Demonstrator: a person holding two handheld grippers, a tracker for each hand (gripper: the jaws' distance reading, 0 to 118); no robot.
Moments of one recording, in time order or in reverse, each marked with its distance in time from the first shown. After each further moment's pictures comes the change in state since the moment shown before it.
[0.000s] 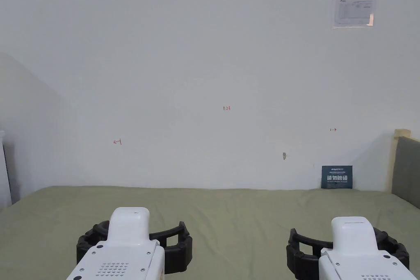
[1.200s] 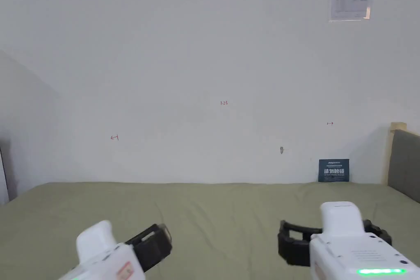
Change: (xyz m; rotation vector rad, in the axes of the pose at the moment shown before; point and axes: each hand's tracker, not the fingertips) left arm -0.022 -0.012 -0.021 -0.148 -0.018 0.269; right arm 0.011 0.010 -0.023 -0.124 0.094 -0.243
